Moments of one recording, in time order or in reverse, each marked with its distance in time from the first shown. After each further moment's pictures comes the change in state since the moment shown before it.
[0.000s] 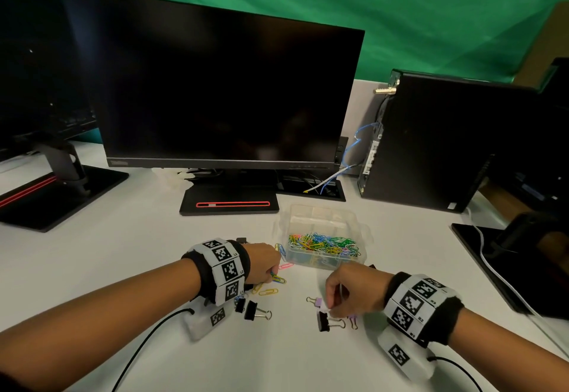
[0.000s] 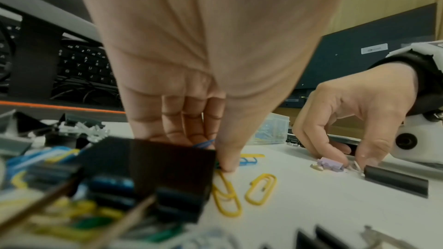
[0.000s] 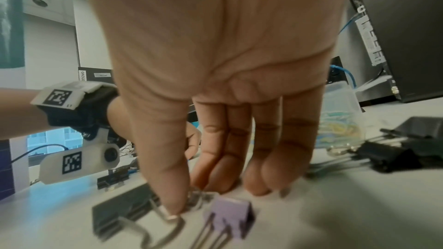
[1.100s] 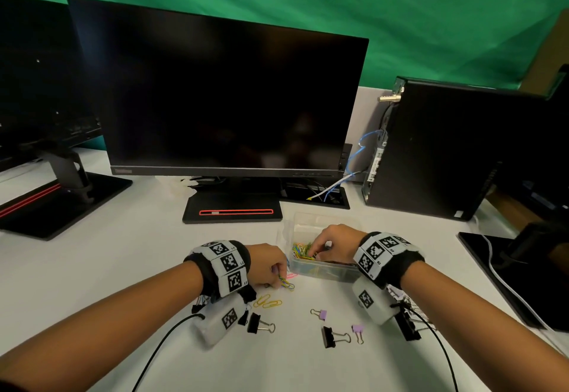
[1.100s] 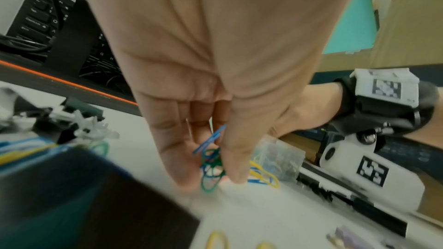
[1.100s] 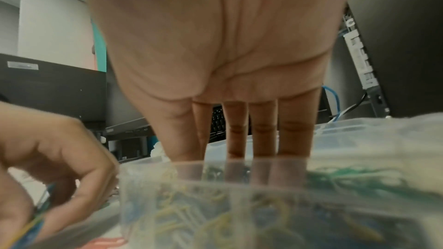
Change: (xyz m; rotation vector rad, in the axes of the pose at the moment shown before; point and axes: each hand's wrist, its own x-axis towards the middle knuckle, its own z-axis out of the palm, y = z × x) left_hand 0.012 -0.012 -0.010 -0.200 0.026 0.066; right_hand 0.068 0.007 -0.053 -0.061 0.179 0.019
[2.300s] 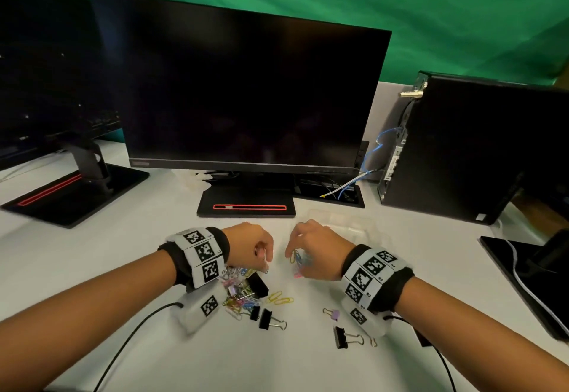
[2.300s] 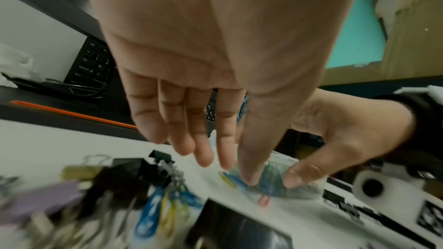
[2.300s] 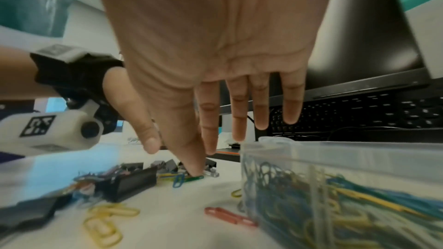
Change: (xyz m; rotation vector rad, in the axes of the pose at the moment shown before) left_hand -0.037 -0.039 -0.015 -0.067 0.176 -0.086; right_hand 0.002 -0.060 0.019 -0.266 0.090 -0.242
